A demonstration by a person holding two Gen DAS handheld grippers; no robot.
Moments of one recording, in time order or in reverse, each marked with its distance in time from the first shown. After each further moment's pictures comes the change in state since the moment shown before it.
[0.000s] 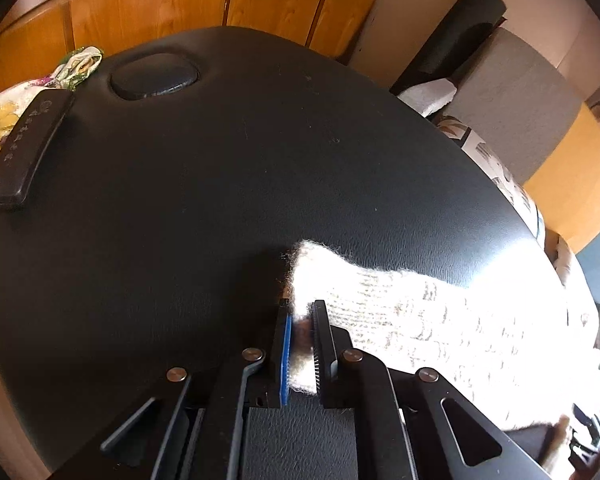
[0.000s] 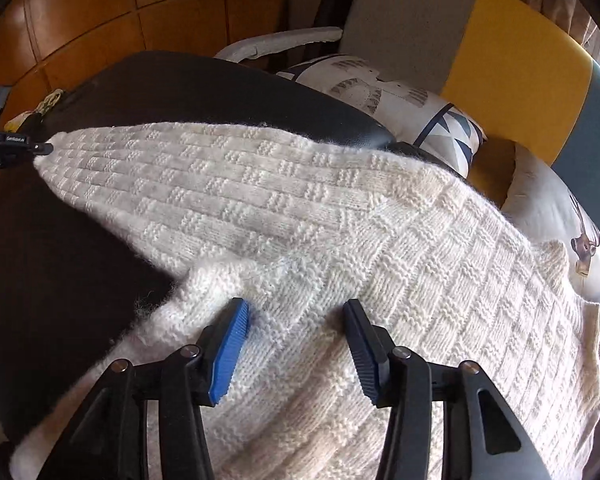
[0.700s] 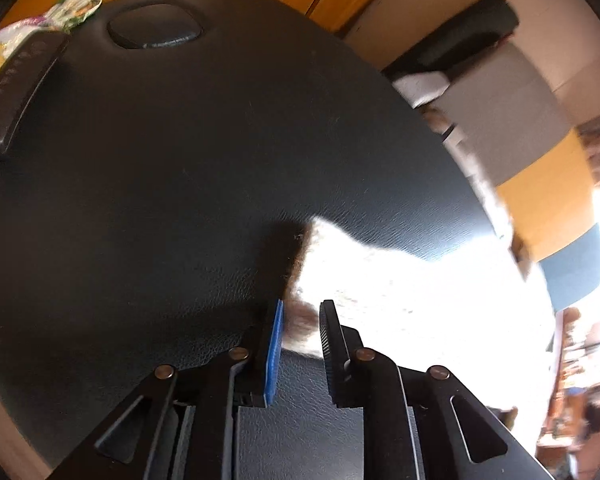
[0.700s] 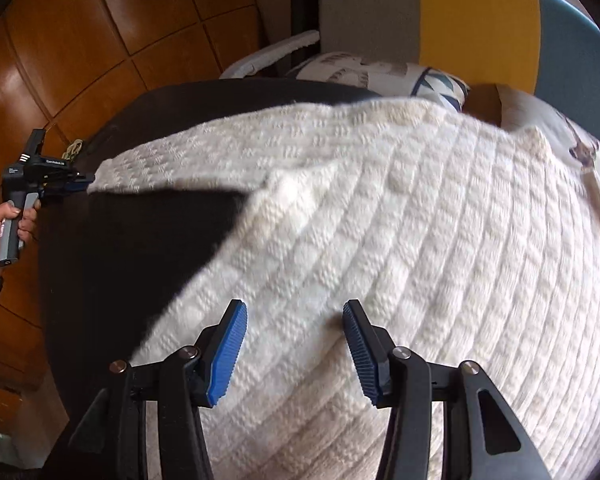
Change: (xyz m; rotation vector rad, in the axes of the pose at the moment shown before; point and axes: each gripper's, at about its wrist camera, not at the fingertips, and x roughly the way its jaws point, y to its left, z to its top) left arm -0.025 0.046 -0.023 -0.090 0.131 -0.111; right arm -0.059 0.029 -0.077 0.243 -0.051 0.124
